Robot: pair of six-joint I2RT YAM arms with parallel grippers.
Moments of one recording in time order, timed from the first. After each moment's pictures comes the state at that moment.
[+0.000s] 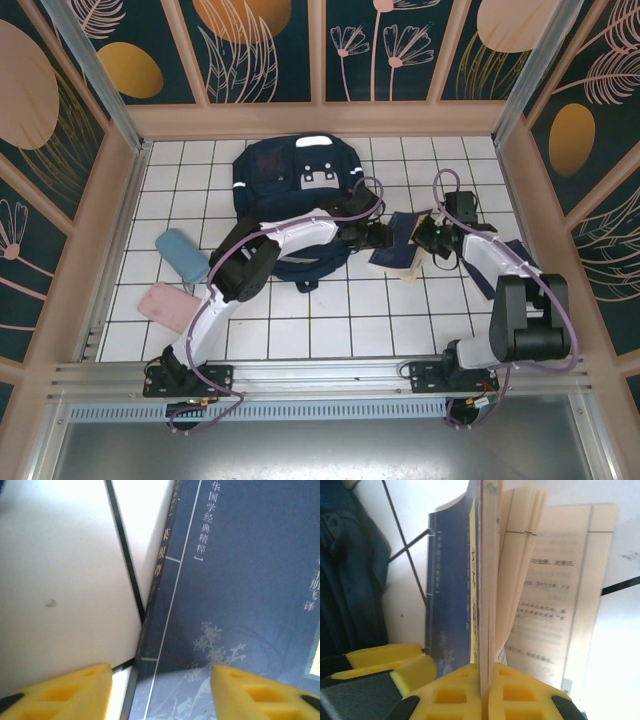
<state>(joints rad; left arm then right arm) -0.85 2.34 1.81 -0.41 0.26 -0.80 0.05 1.40 0.79 -0.38 -0.30 0.56</state>
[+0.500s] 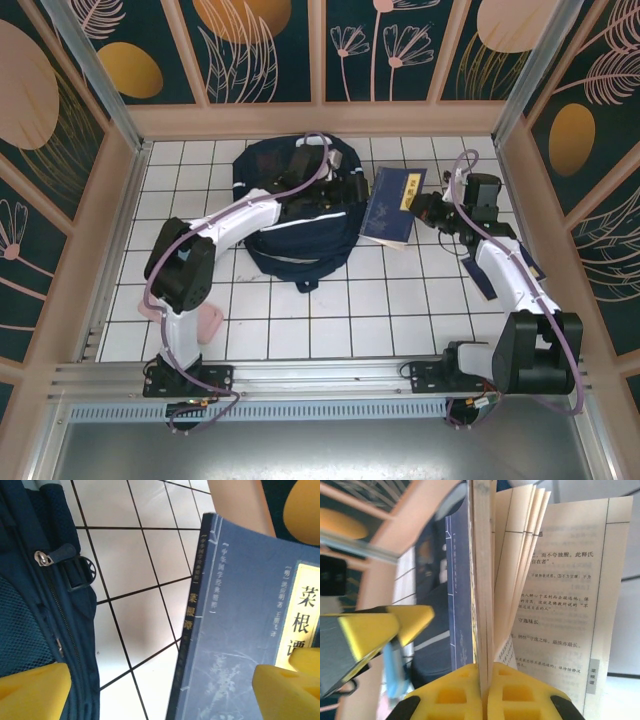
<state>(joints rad) -0.64 1.95 1.52 -0.17 0.40 -0.74 0.00 1.25 0.86 -0.22 -0.69 0.57</state>
